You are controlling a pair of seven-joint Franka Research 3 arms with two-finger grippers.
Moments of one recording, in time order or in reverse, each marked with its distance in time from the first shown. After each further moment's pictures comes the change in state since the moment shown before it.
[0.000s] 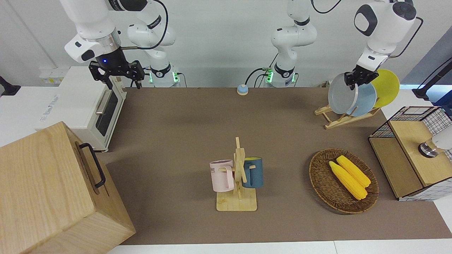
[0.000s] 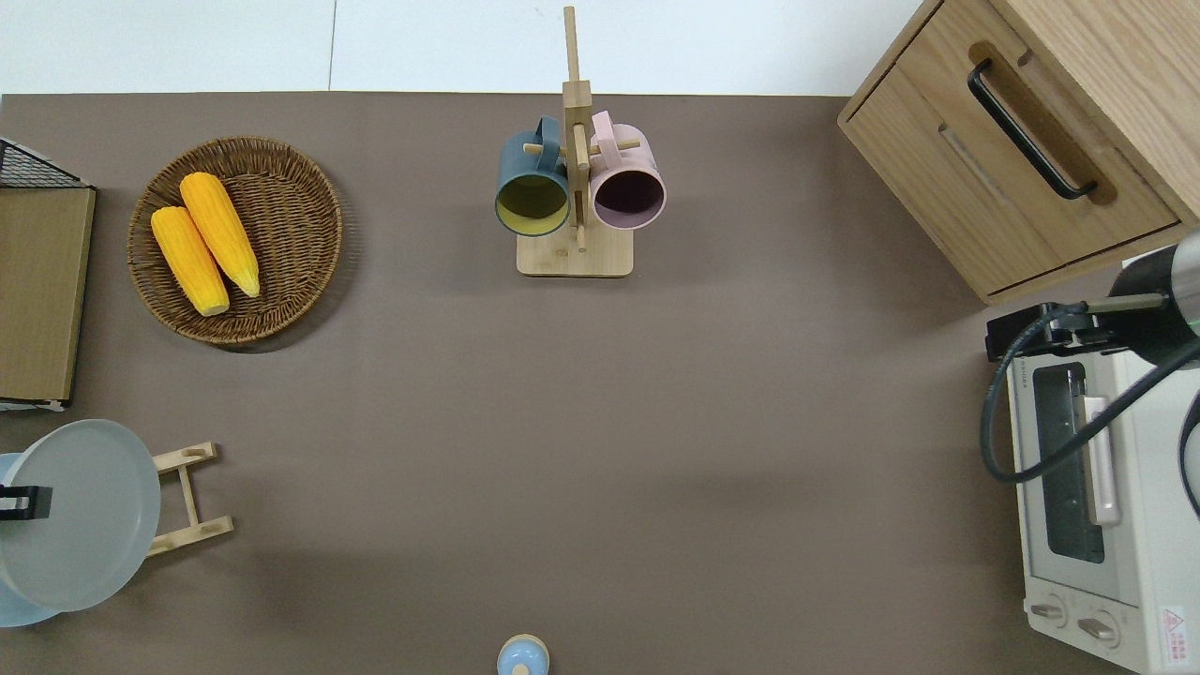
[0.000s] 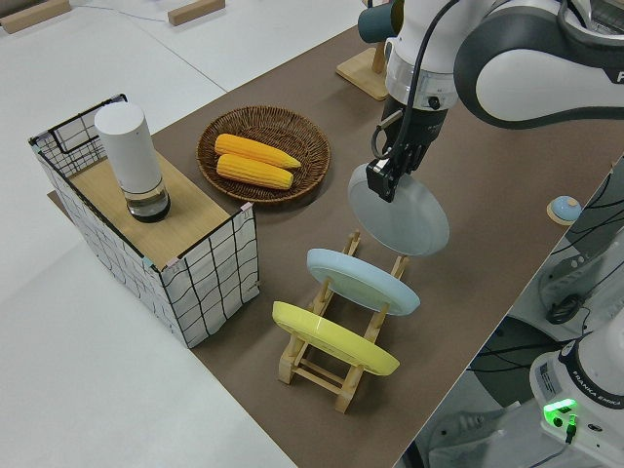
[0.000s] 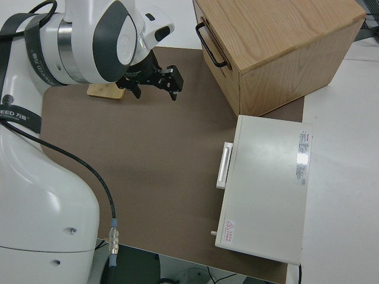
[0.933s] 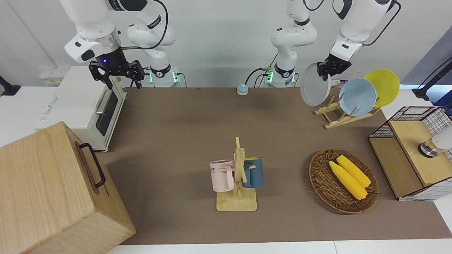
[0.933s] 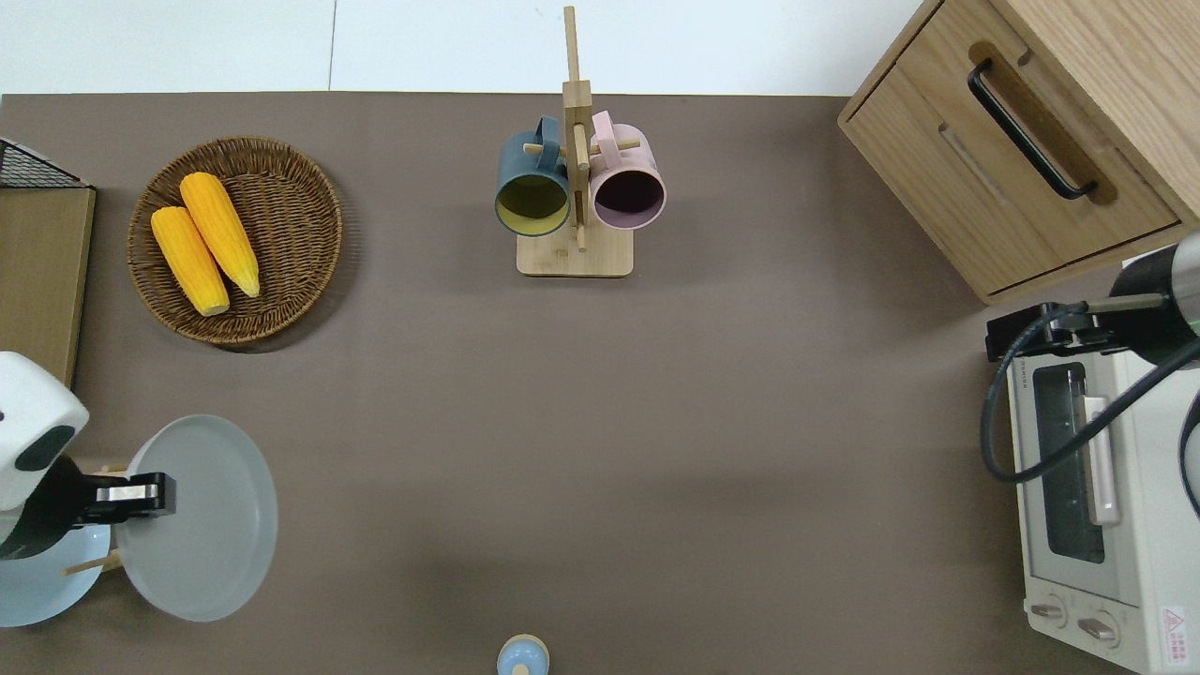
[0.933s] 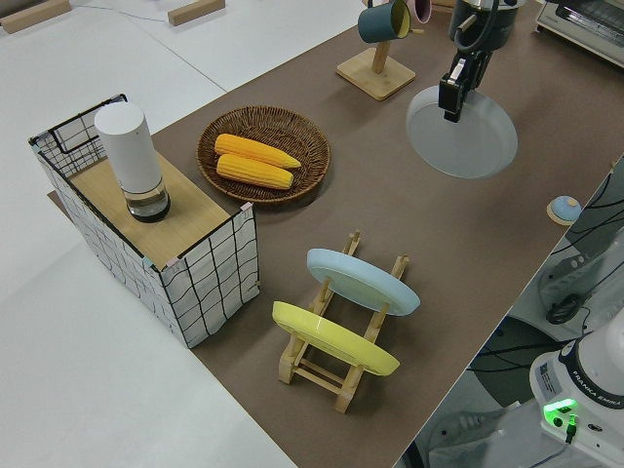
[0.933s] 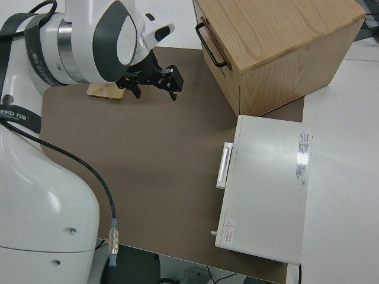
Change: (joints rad) left arm -0.003 -0.009 -0.237 0.123 -0.180 -0.203 -0.296; right arm 0.000 0.000 0.000 0.000 0.000 0.000 0.000
